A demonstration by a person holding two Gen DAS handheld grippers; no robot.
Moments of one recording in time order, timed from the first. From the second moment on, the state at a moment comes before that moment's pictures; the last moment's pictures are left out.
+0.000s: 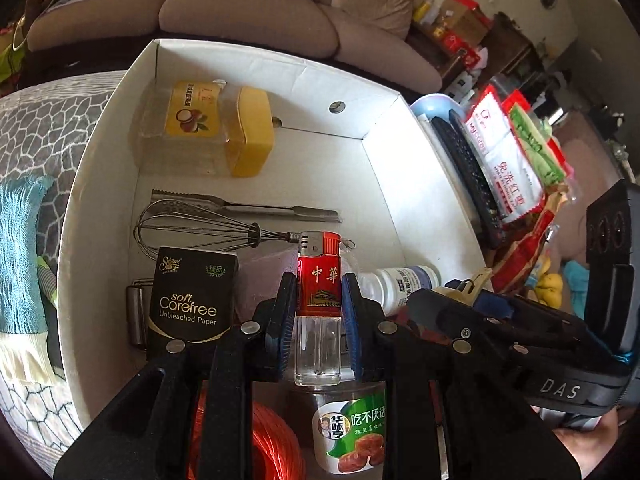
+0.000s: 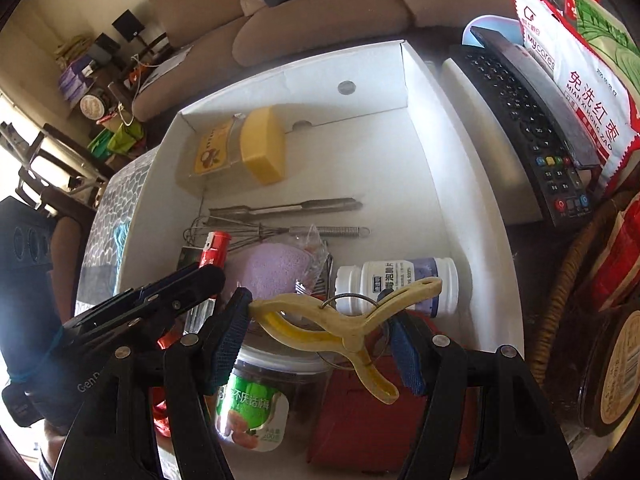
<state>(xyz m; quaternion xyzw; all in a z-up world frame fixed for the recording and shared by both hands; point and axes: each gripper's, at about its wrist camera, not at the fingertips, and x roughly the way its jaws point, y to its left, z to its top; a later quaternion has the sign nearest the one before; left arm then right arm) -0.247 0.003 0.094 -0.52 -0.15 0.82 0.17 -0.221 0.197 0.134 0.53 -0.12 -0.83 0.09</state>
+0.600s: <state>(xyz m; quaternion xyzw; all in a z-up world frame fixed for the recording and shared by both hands) -0.224 -0.100 0.133 -0.47 -0.24 0.84 0.14 -0.249 0.125 0.111 0.55 -0.09 -0.82 0.13</state>
